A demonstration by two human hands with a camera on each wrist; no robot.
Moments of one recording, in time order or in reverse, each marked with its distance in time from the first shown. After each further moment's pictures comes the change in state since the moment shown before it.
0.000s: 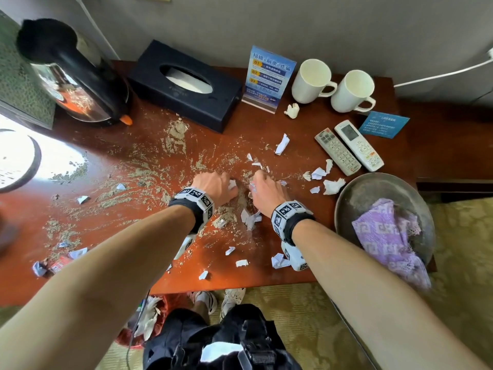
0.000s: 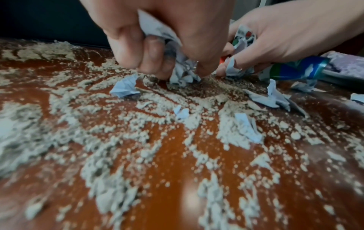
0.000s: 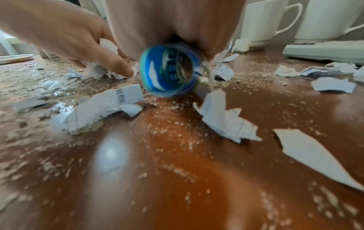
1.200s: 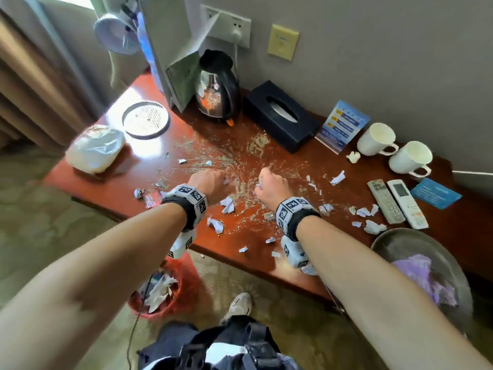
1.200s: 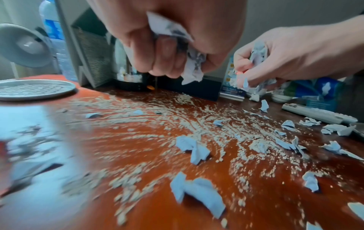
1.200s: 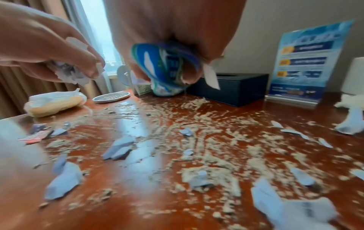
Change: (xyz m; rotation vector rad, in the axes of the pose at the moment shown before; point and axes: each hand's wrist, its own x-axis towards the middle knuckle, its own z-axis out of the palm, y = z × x) left_hand -0.165 -0.084 0.009 -0.338 0.296 -0.404; right_hand -0.051 -0.135 -0.033 -0.028 -0.007 -0.326
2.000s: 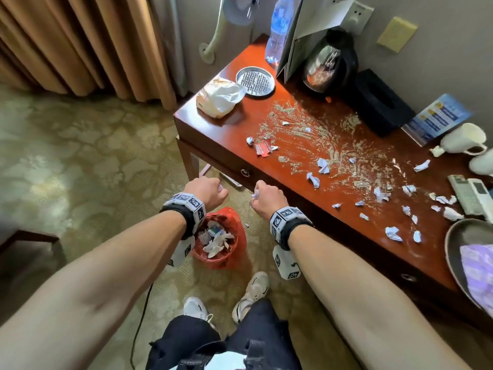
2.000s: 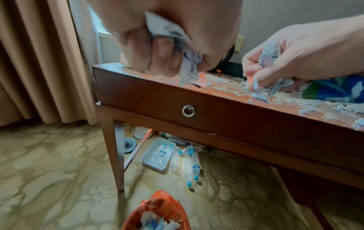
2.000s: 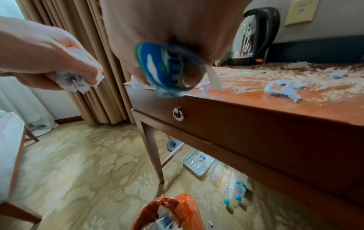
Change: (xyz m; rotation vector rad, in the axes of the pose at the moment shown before) left_hand -0.259 -0.225 0.059 -0.152 -0.079 -0.315; right_hand -0.130 -0.245 0.178 -0.083 -0.172 -0.077
